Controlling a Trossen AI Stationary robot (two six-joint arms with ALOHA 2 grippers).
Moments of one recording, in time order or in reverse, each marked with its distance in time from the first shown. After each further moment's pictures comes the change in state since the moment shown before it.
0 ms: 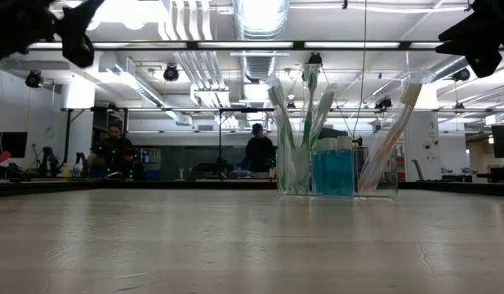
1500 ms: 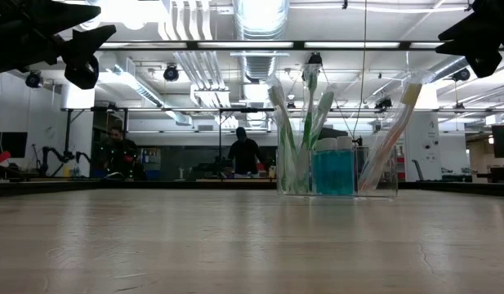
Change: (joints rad) left arm 0.000 -0.007 -0.027 -0.184 0.000 -0.049; right arm 0.000 0.000 0.000 0.000 0.000 0.004
